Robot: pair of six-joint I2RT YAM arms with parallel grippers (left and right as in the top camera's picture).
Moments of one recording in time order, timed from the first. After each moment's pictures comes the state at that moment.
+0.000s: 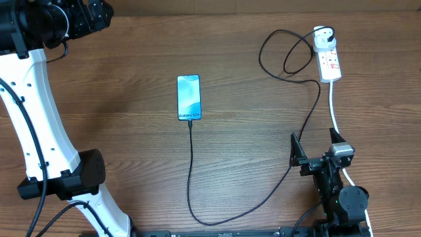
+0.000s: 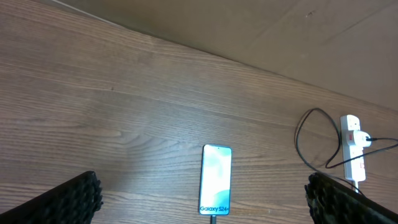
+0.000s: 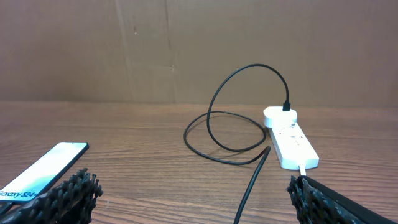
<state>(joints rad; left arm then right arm) 0.18 2.01 2.70 -1.54 0.31 -0.21 0.07 0.01 0.02 -0.03 -0.07 0.04</state>
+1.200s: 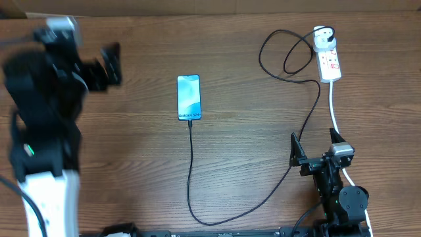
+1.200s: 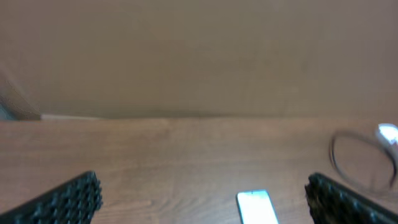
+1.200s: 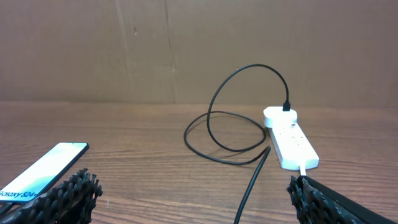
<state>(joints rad) 0.13 1.10 1.25 -0.48 0.21 0.01 0.07 0.01 0.02 -0.03 -0.07 0.04</state>
